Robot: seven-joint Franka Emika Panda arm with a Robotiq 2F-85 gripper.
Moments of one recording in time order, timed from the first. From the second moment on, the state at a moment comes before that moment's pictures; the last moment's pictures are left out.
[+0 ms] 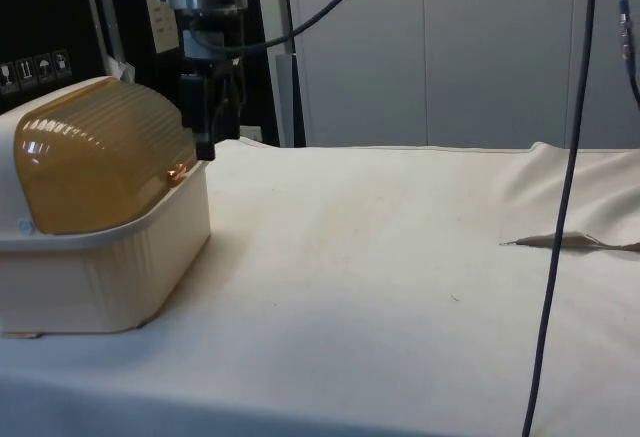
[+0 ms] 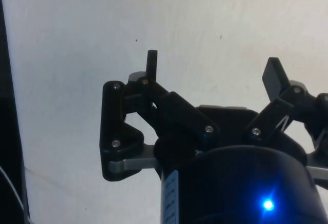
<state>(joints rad) 0.24 0.24 -0.10 -2.05 0.04 2.40 0.00</state>
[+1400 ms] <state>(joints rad) 0.22 0.29 -0.13 -2.11 0.06 2.65 -0.08</state>
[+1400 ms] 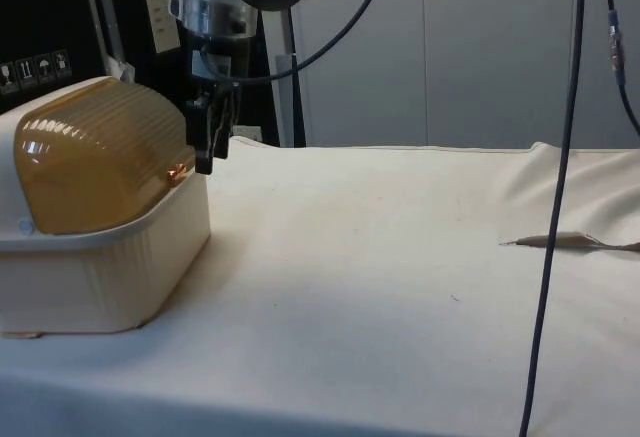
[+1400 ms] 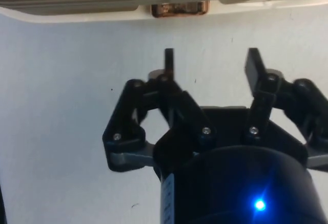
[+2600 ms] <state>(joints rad) 0.24 0.32 -0.10 -2.10 0.05 2.70 -0.06</state>
